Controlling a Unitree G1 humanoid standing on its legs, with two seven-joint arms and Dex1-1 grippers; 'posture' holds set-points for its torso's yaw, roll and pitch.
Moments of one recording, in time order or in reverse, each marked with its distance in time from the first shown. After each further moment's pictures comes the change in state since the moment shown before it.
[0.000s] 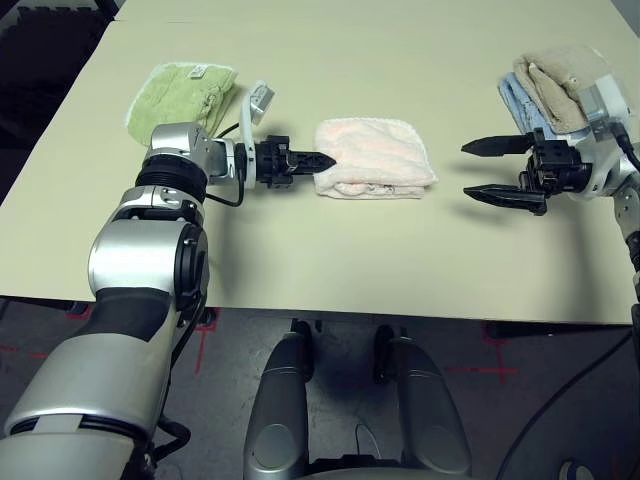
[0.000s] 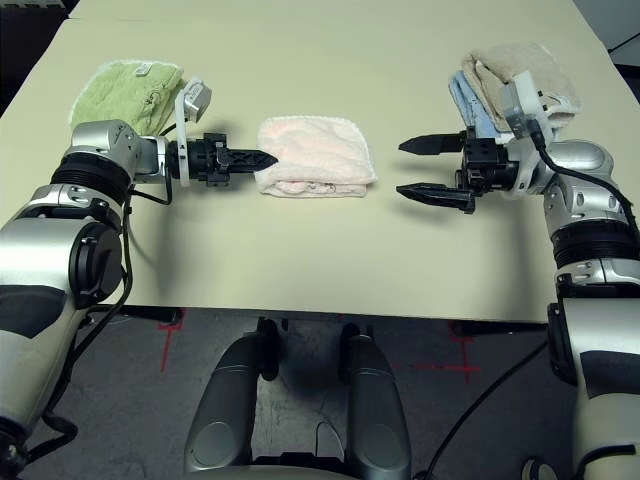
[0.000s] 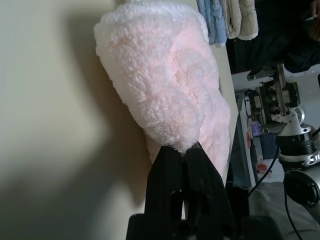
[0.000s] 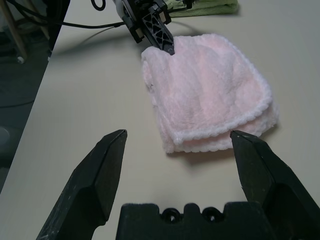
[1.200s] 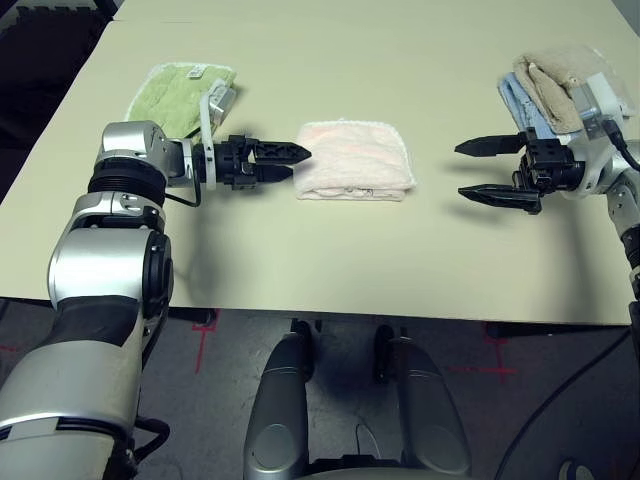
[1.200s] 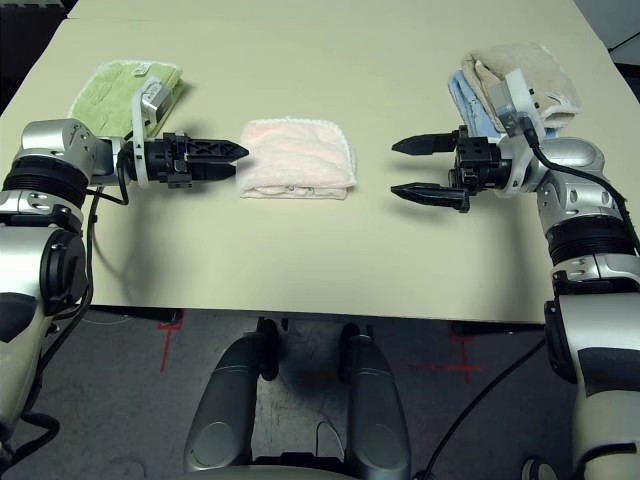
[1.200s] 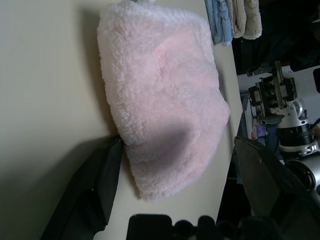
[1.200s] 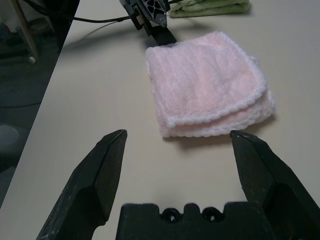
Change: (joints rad) left arm 0.036 0.116 -0.122 -0.075 -0.020 0.063 -0.115; right arm -0.020 0.000 0.069 0.007 0.047 0.001 0.000
